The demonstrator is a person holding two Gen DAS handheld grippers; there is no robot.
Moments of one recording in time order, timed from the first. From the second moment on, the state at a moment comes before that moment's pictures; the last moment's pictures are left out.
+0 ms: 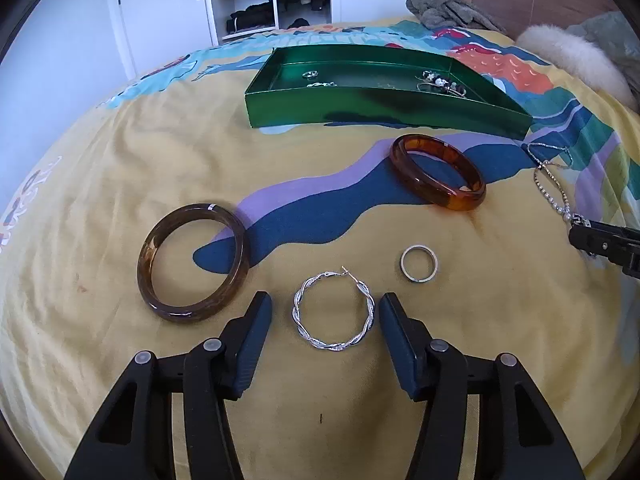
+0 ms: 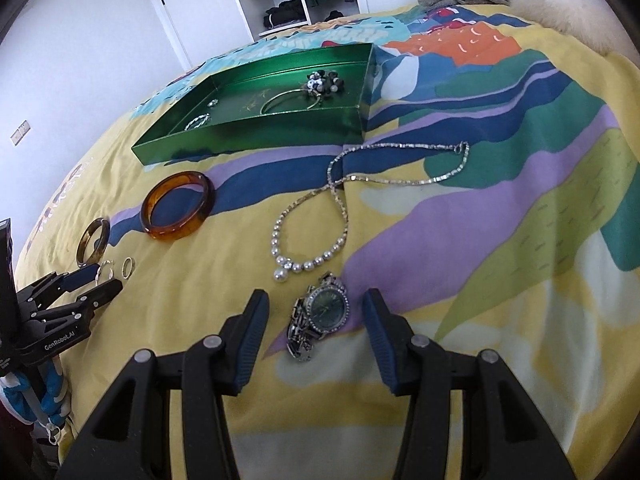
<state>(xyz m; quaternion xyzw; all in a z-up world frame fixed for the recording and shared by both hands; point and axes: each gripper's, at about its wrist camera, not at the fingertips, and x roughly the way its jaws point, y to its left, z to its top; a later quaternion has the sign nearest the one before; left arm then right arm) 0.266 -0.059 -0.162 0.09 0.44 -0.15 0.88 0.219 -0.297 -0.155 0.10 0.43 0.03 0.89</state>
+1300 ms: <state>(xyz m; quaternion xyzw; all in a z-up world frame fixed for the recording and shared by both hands) 0.176 -0.029 -0.077 0.03 0.37 -0.20 0.91 0.111 -0.253 -0.088 0.07 0.38 0.04 0.92</state>
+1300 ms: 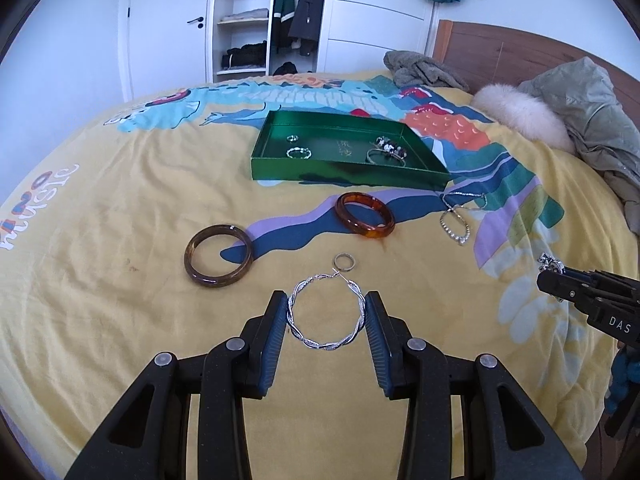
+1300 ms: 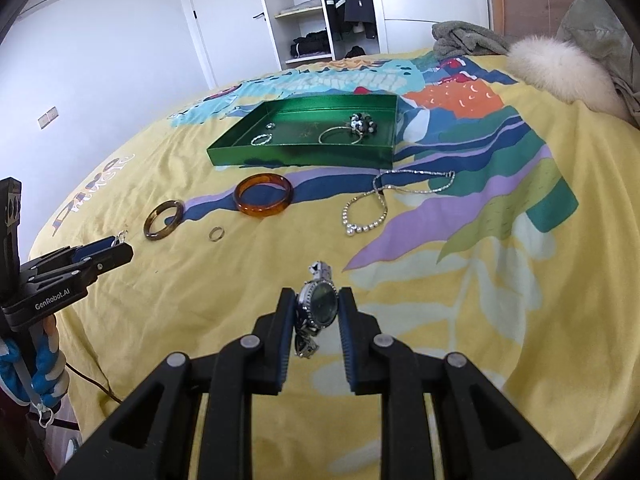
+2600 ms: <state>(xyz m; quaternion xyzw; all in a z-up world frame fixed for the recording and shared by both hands) 0.299 -0.057 0.027 0.01 0.29 -0.21 0.93 0.231 -0.232 0.052 0.03 0.26 0.06 0.96</state>
